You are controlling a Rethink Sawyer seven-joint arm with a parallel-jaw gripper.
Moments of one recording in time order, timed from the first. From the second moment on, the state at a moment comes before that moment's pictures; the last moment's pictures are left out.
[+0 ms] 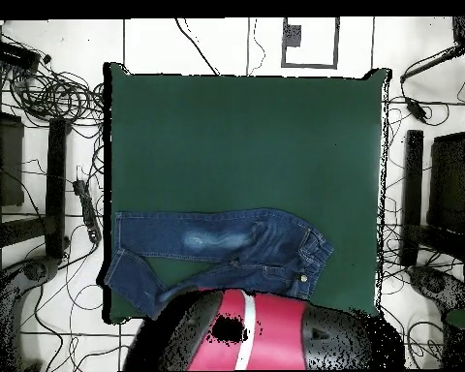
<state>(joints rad) -0.19 -0.26 0.08 2.53 -0.29 -0.85 2.66</state>
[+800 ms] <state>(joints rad) -0.17 -0.41 0.06 2.53 -0.16 -0.64 2.66</state>
